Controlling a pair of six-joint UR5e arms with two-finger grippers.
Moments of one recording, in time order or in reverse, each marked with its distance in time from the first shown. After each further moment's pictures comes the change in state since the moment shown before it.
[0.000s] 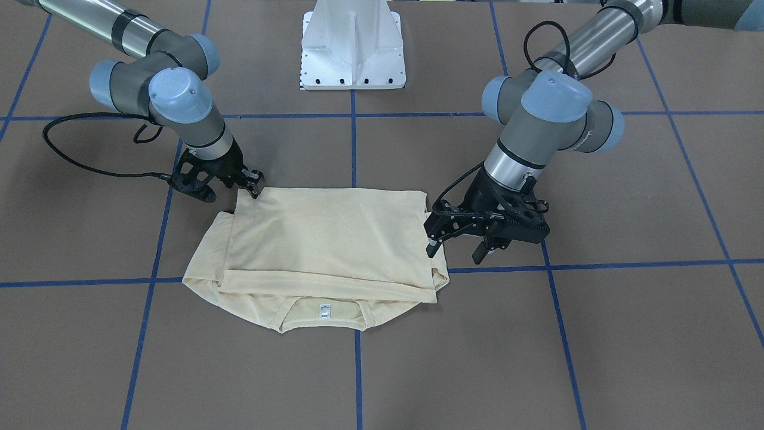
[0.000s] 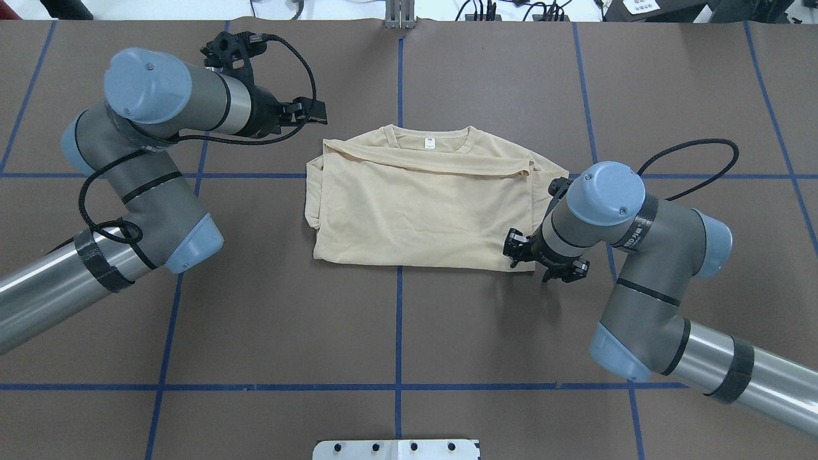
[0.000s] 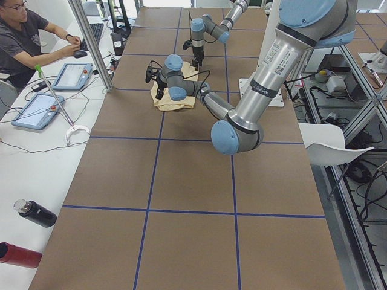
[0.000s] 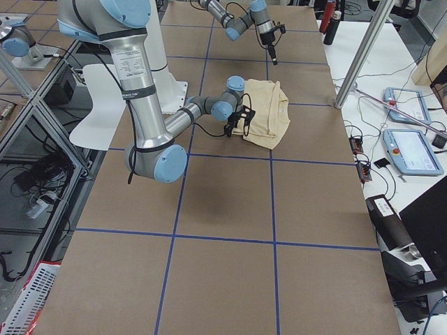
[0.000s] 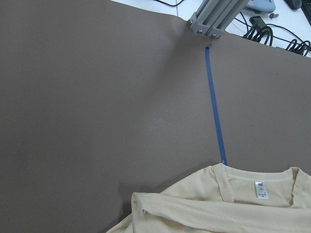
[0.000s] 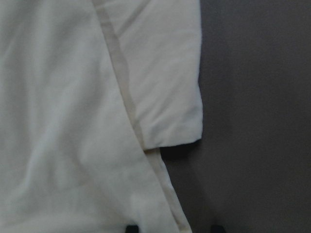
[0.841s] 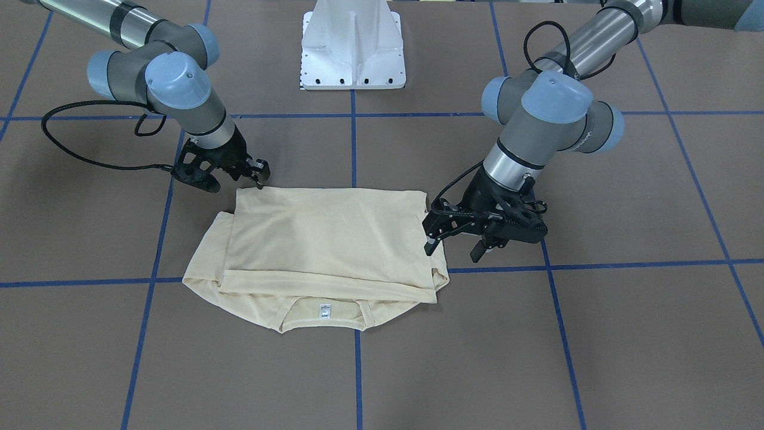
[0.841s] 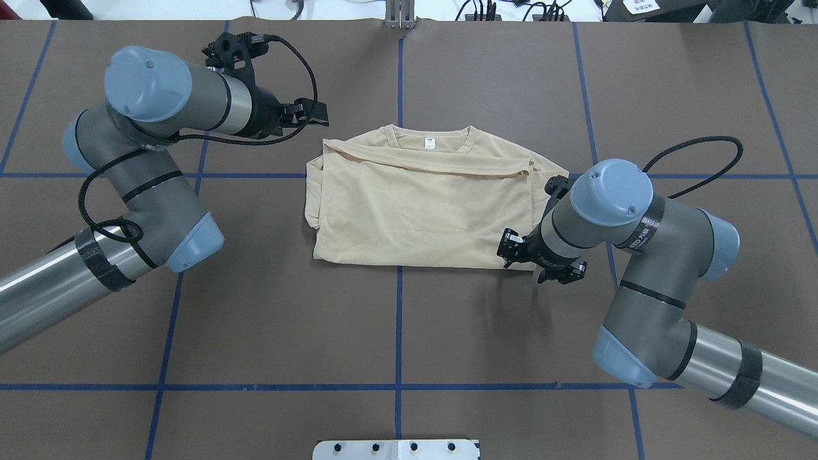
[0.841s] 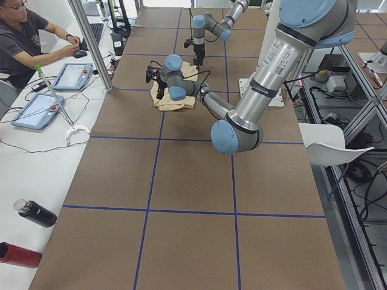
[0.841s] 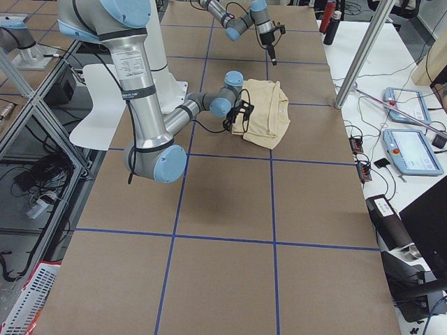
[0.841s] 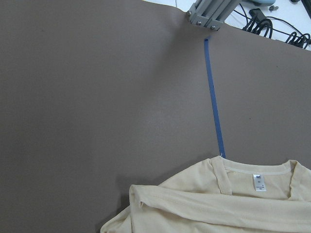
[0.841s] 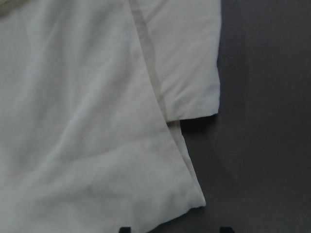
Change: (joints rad) left arm -0.001 -0.003 0.002 0.000 -0.015 0.000; right arm -0.002 -0.006 0.050 0.001 0.012 0.001
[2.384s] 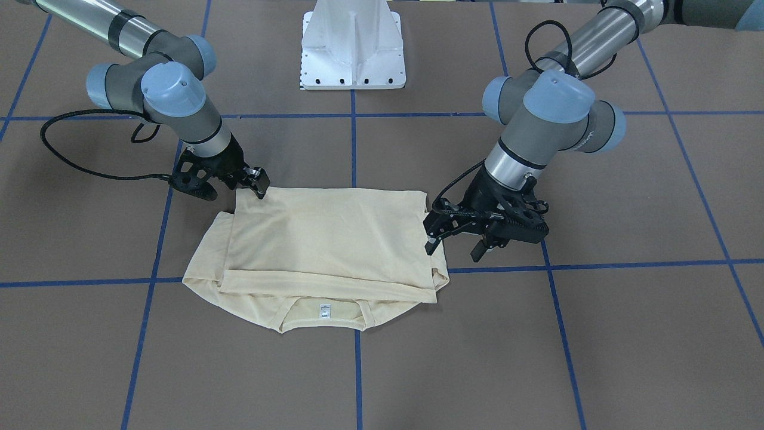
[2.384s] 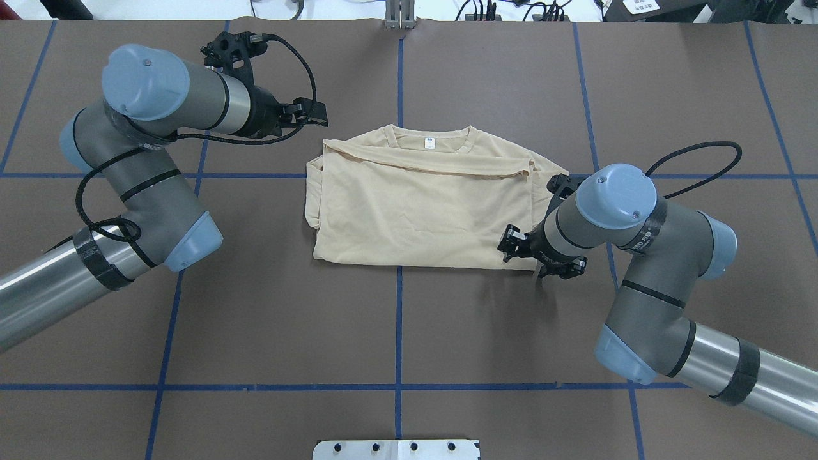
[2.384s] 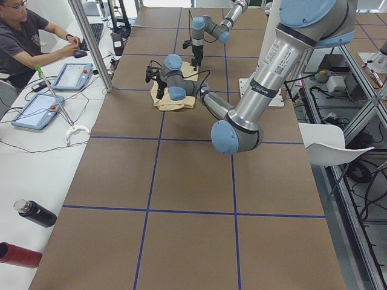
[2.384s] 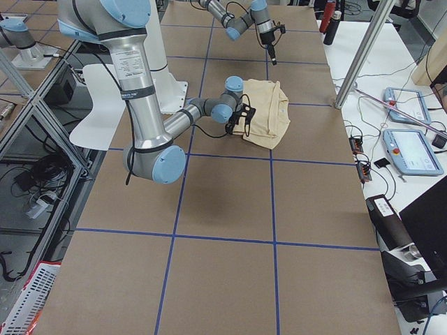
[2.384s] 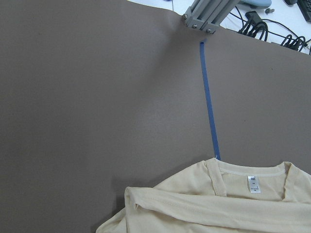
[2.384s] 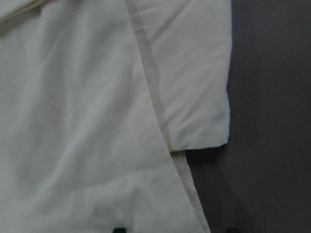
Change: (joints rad) left arm -0.003 0.002 -0.002 0.000 -0.015 0.000; right arm 0.003 -0.011 -0.038 0.087 -0.026 0.001
